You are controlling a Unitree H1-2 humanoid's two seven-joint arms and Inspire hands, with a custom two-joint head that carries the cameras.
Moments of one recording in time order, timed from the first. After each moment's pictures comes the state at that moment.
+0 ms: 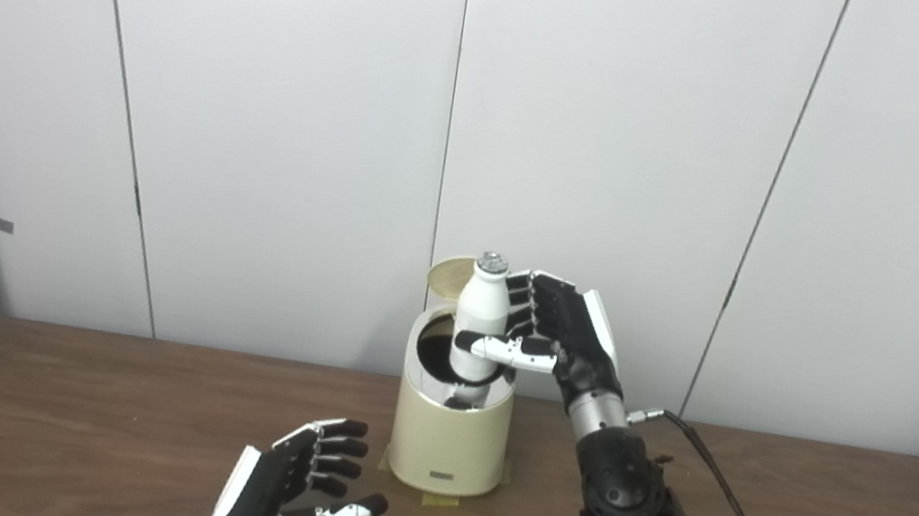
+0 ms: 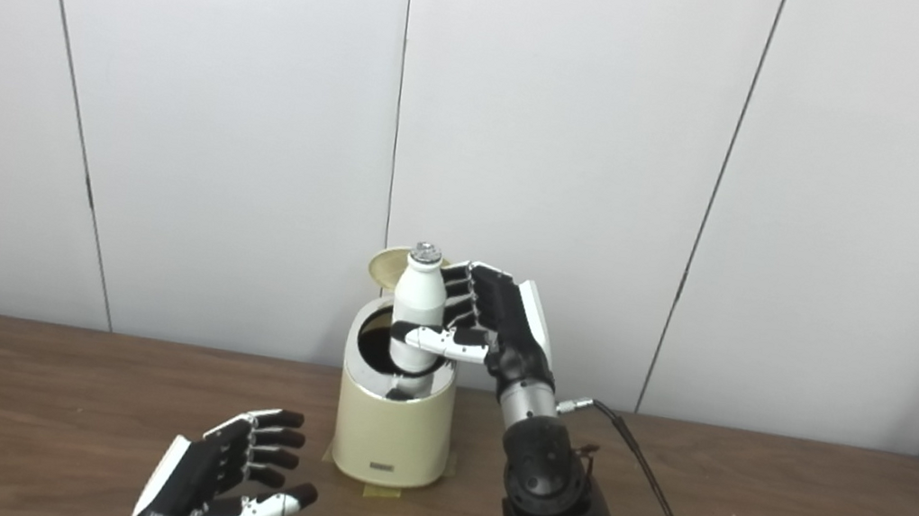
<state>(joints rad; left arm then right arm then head) -0.19 0.04 -0.03 0.03 0.14 0.02 0.00 -0.79 -0.02 0.07 0.54 -0.23 -0.08 -0.13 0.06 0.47</state>
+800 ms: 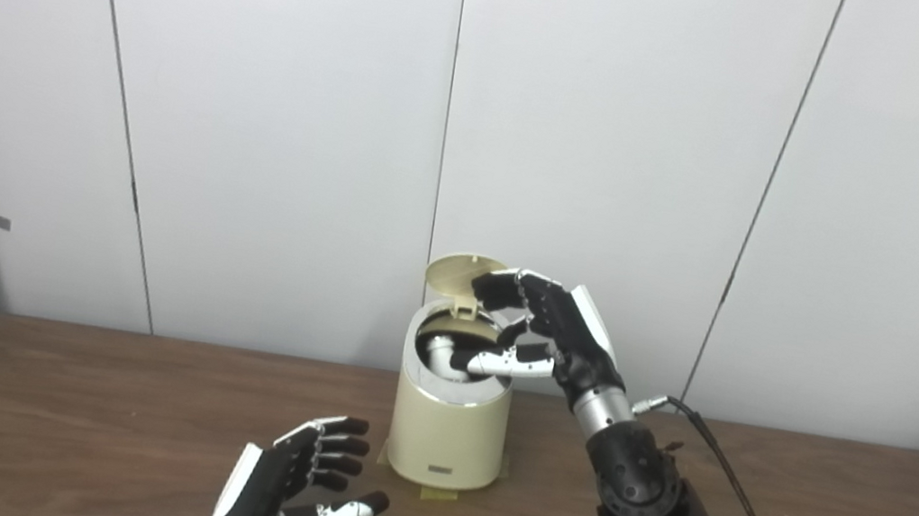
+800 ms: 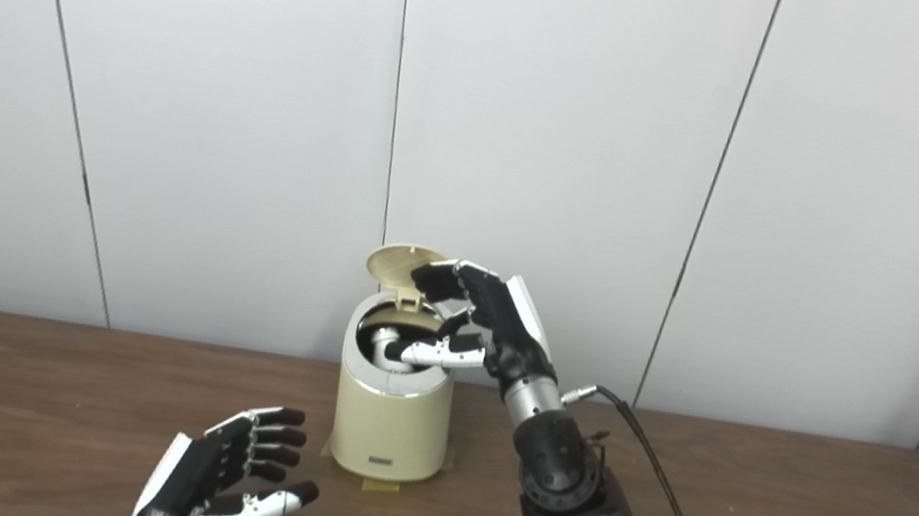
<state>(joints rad) -0.18 0.04 -0.04 0.02 0.14 0.02 0.00 -0.78 -0.08 0.14 0.52 -0.23 -0.09 -0.03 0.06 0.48</state>
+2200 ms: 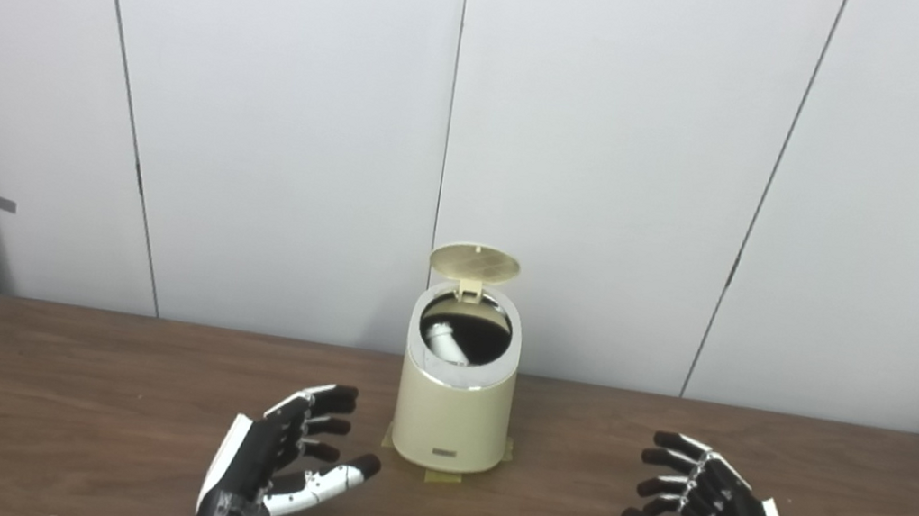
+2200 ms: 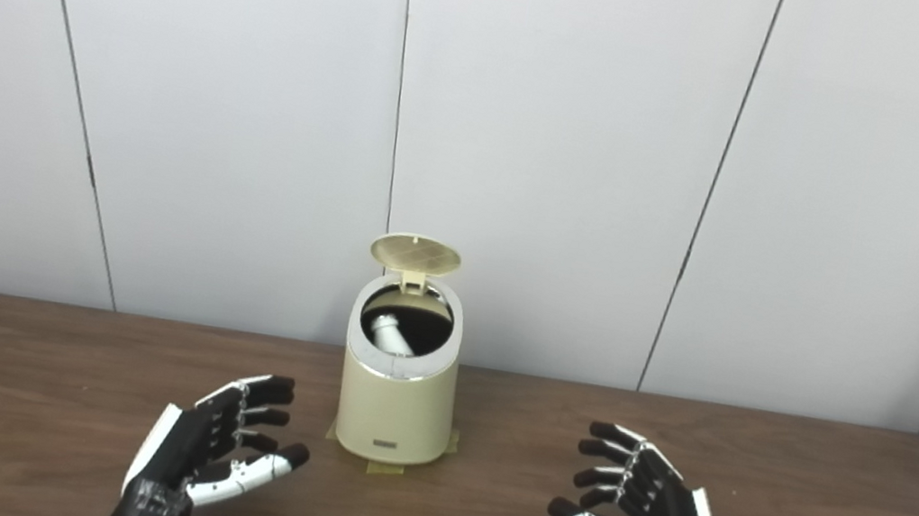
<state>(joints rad) -0.21 0.08 -0.01 -0.01 0.12 0.03 -0.01 -0.19 -0.12 -0.10 0.15 0.09 -0.17 0.05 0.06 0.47</state>
